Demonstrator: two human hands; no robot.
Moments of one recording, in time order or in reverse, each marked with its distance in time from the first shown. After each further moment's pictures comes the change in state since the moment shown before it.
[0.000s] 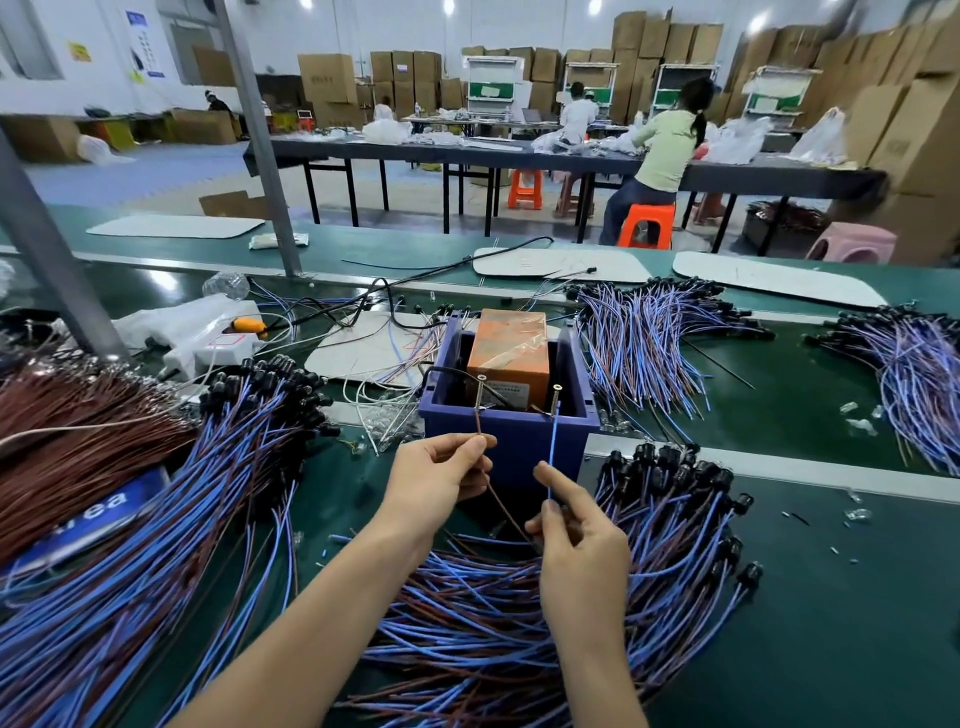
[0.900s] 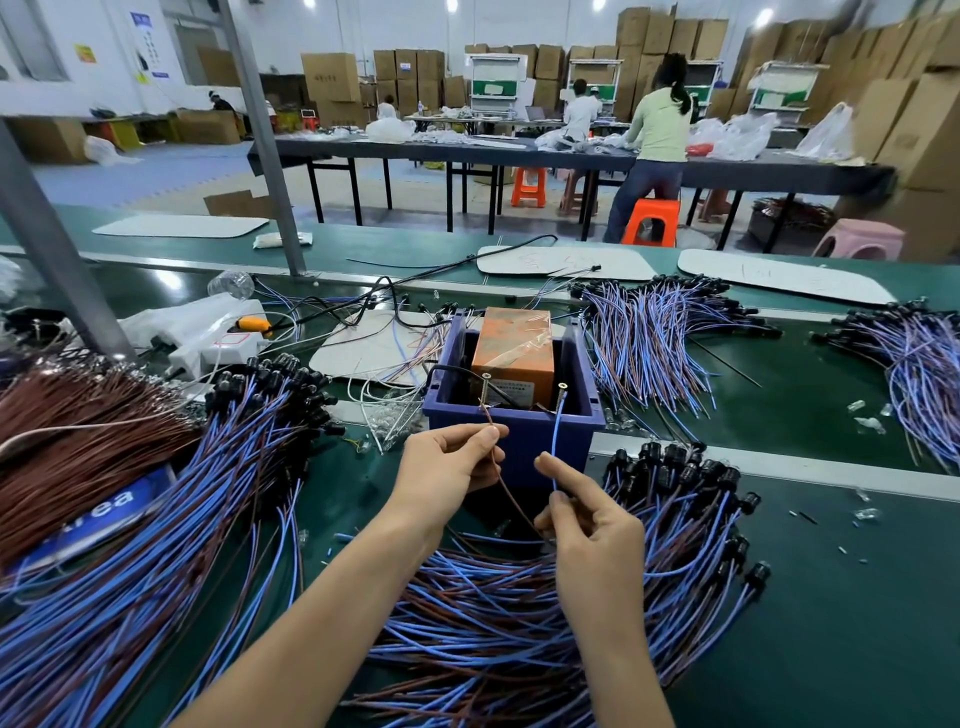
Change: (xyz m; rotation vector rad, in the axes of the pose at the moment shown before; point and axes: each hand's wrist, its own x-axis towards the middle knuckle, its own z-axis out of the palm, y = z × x) left_hand 0.003 0.006 0.005 -0.021 -0.026 0.024; right_hand 0.007 -0.006 -0.008 0.031 -0.080 -0.034
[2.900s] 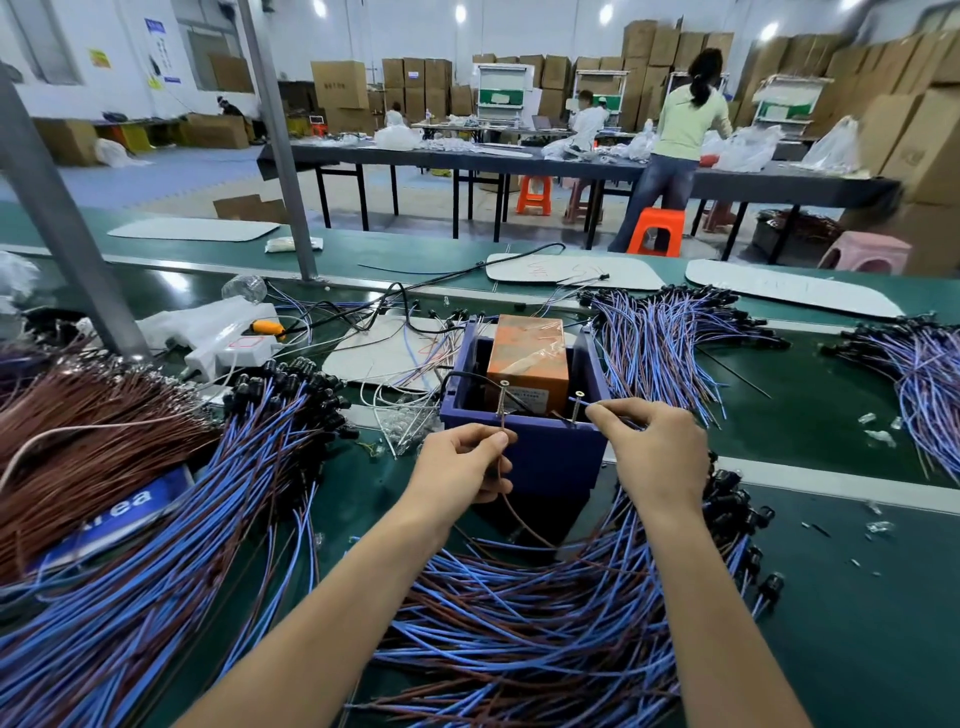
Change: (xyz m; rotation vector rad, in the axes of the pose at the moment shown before) left_hand 0.005 0.005 -0.008 0.098 -0.050 -0.073; right_hand 0.083 -0.036 -0.018 -0.552 0.176 -0.123
